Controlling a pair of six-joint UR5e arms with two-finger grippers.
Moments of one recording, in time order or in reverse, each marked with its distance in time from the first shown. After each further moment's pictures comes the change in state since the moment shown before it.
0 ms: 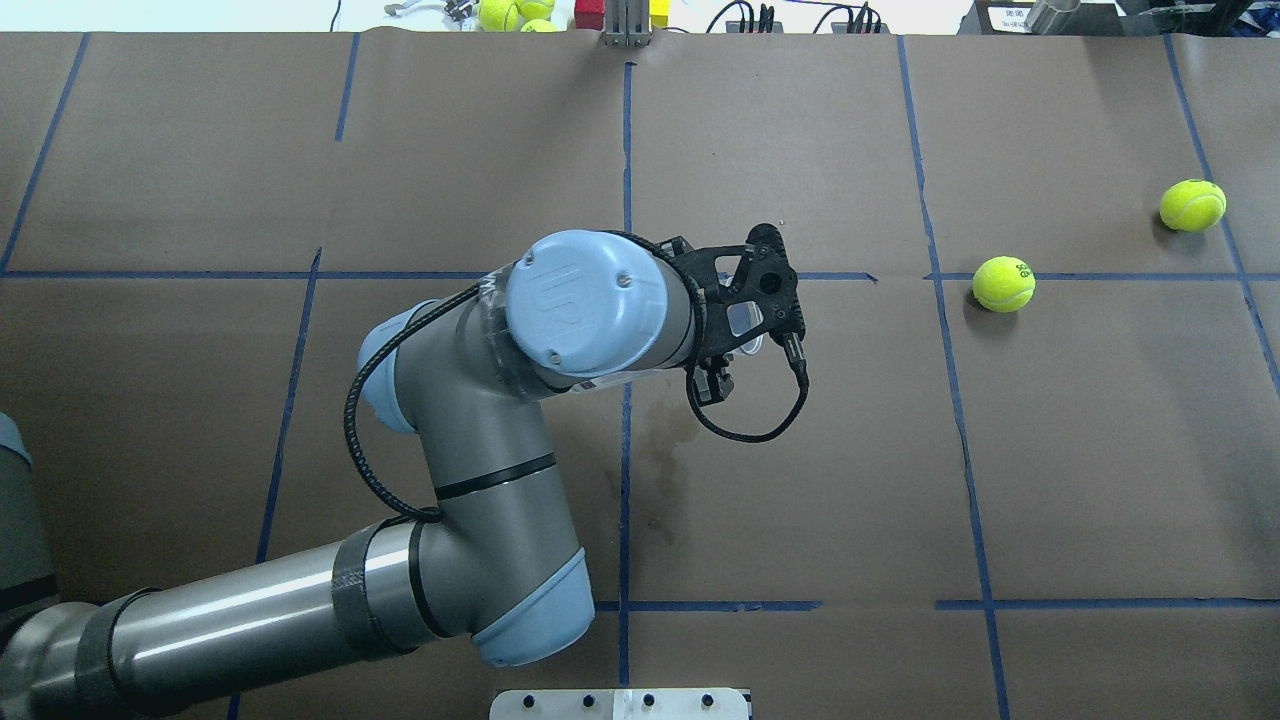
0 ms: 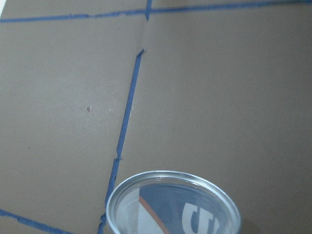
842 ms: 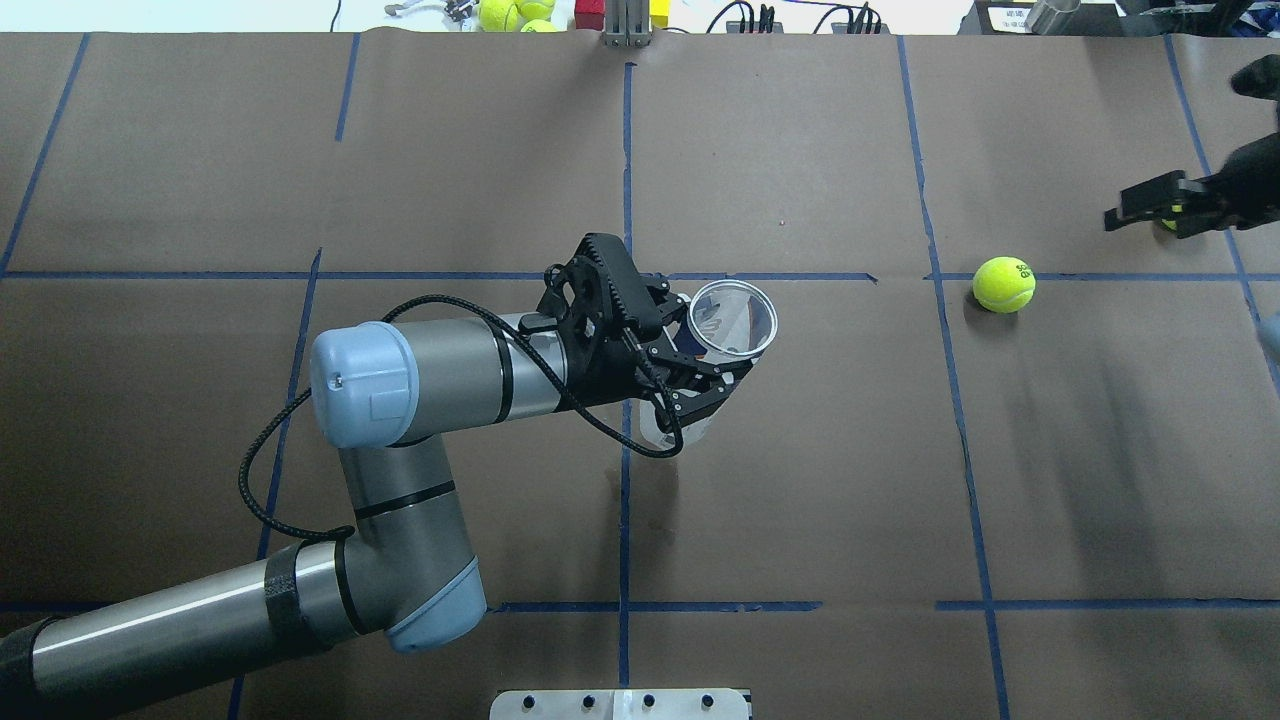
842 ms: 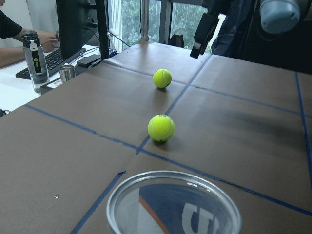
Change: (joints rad) left arm 0.008 0.179 0.102 -0.865 -0.035 -0.394; right arm -0.341 0.201 -0.011 0.368 -0.227 0.843
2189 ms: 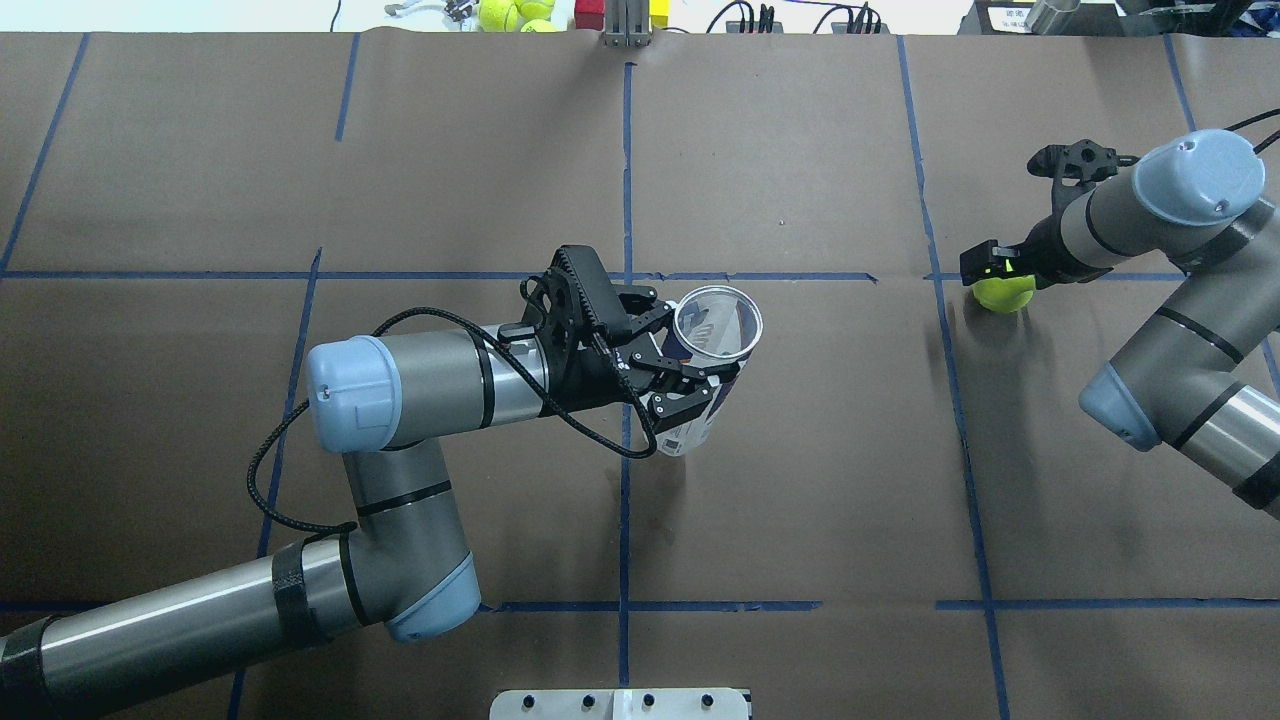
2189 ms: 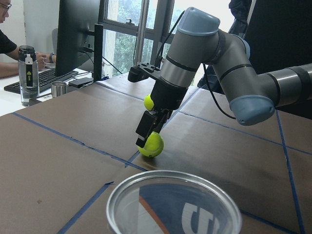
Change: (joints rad) left arm -0.001 0.007 0.052 -0.107 0.001 -0.033; right arm -0.246 0.101 -0.137 -0.006 -0.205 0.137
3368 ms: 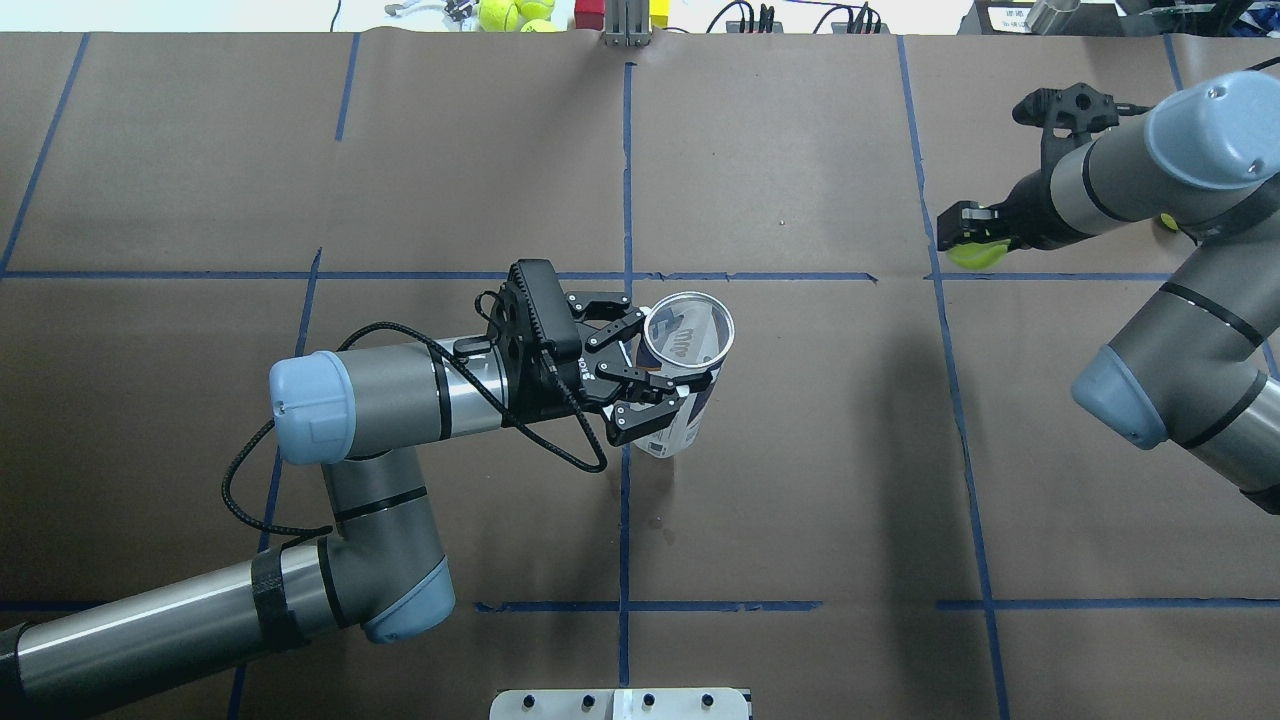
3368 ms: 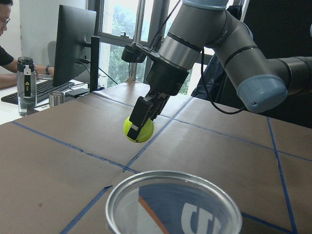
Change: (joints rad) left arm 0.001 0.049 0.031 -0.179 -0.001 0.024; right arm 0.005 0.034 0.335 -0.240 -0.016 0.072
